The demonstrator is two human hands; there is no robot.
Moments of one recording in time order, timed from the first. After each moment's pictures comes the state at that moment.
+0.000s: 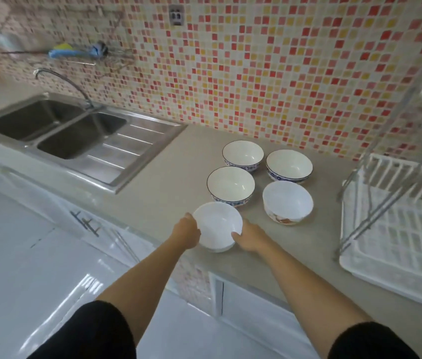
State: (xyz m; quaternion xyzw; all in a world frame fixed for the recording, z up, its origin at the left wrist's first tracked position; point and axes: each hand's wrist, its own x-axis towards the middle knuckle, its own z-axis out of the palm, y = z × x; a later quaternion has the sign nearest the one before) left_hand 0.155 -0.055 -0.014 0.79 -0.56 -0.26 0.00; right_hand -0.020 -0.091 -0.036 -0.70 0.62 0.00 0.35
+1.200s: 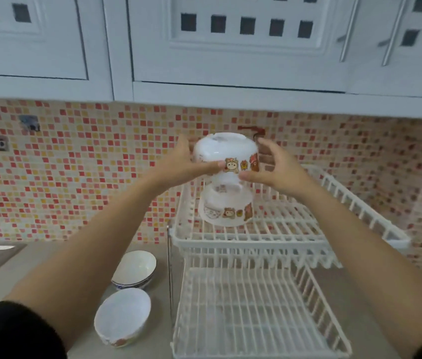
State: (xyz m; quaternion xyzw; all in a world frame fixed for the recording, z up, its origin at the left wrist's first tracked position) left_hand -0.201 -0.148 0.334 0.39 -0.78 -0.31 0.37; right_hand -0.417 -0.090 0.329 -0.67 0.58 -0.44 0.15
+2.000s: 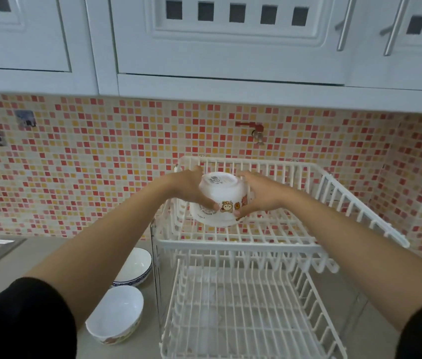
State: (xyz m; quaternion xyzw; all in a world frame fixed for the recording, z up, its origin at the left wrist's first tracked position) left_hand -0.240 -0.174 0.309 0.52 -0.84 -0.16 0.07; right_hand -0.442 -0.140 0.292 -0.73 0.66 -0.11 0.09
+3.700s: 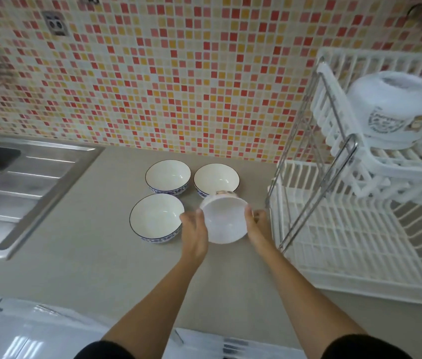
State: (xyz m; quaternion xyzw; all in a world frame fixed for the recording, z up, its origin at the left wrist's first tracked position) left_hand -0.019 -0.138 0.003 0.65 -0.41 -0.49 0.42; right_hand -0.165 -0.145 -0.007 -0.38 0.72 -0.40 0.41
